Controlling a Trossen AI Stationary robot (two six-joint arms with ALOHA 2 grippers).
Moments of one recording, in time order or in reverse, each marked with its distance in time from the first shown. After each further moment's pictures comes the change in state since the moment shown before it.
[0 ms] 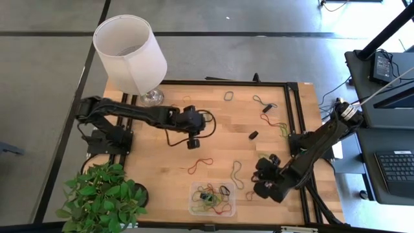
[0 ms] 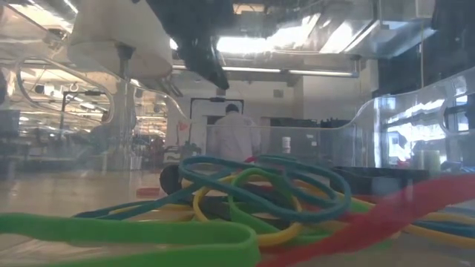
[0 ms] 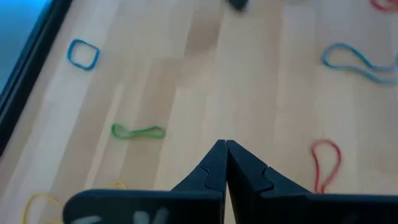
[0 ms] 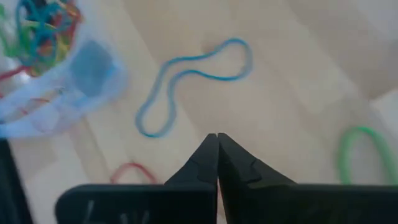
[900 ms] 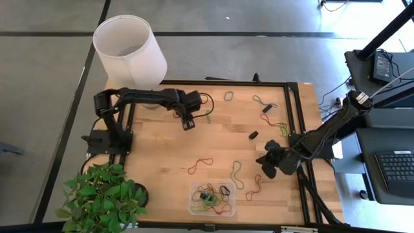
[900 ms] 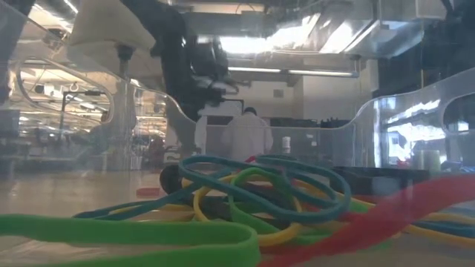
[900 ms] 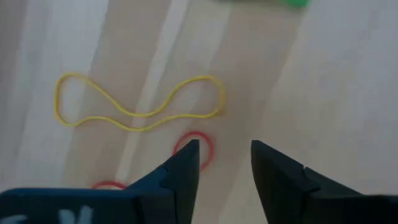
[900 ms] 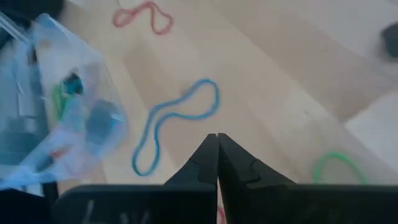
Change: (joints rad) left arm 0.348 0.216 0.006 -0.219 0.099 0.100; right arm -0.116 -0.456 -0.434 0.344 0.013 -0.050
